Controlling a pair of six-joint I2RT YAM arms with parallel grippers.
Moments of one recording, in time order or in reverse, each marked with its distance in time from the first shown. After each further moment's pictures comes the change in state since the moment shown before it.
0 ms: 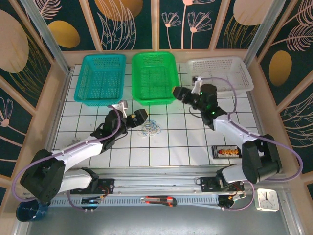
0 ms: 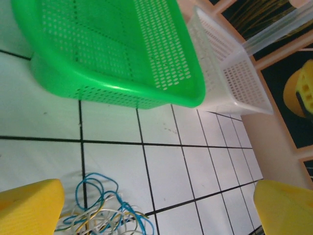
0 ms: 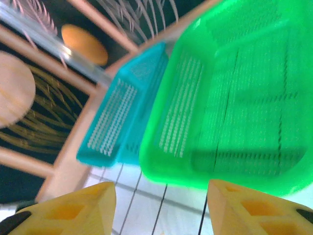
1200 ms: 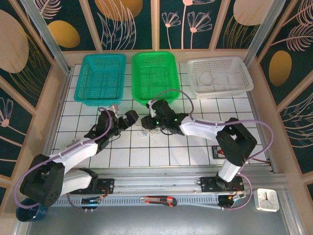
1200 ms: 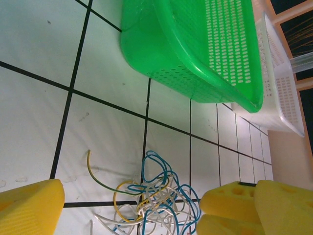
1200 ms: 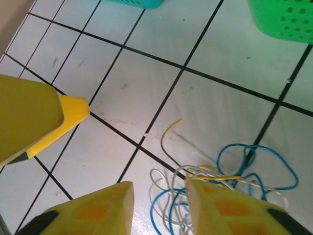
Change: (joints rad) left arm 0.151 -0.038 -0.047 -0.098 0.100 -0.091; right arm 0.478 0.343 0.245 -0.351 0.262 -0.235
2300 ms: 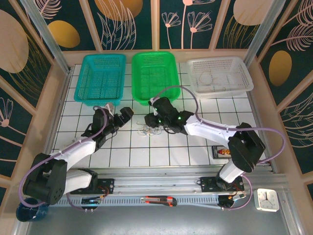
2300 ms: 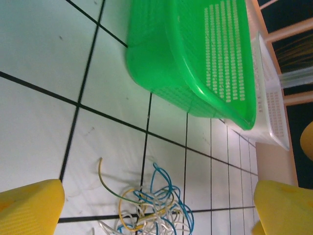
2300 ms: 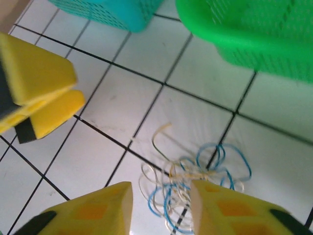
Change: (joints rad) left arm 0.155 0.014 -0.017 0.064 0.107 -0.025; right arm 0.005 -0.077 0.145 -0.228 0.093 -0.080
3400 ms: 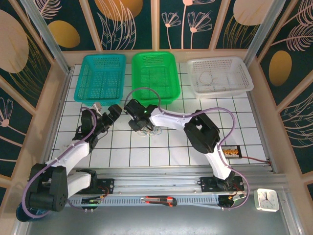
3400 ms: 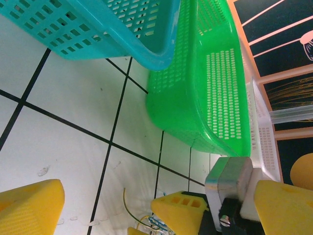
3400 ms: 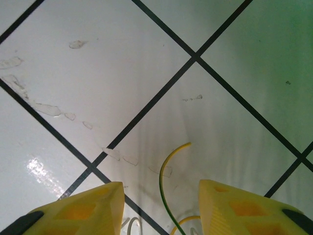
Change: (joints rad) left arm 0.140 -0.075 -0.037 0.000 0.067 0.015; right arm 0.098 0.506 0.438 -0.296 0.153 -0.251
